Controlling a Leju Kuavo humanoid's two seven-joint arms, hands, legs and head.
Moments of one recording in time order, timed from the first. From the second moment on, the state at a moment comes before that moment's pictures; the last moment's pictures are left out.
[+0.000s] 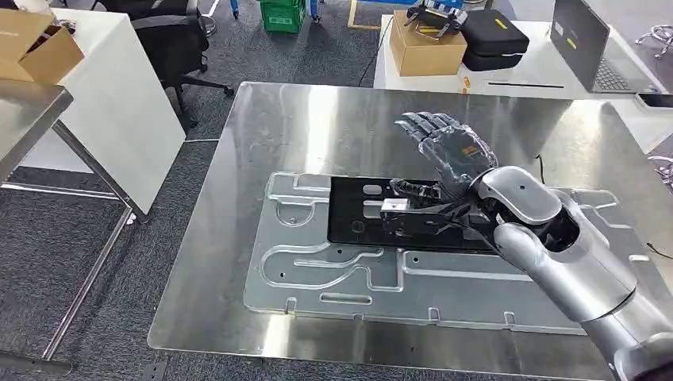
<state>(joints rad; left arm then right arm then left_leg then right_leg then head) -0.12 -0.19 1.15 -0.19 -1.08 0.09 -0.27 -0.87 -0.50 0.84 -1.26 0.90 0.26 -0.10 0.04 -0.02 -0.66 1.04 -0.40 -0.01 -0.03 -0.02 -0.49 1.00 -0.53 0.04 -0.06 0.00</state>
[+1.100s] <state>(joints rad) -0.12 -0.20 1.15 -0.19 -1.07 0.09 -0.28 -0.88 -0.49 0.84 -1.23 0.90 0.25 -0.10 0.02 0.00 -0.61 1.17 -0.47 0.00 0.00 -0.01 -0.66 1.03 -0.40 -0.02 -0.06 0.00</state>
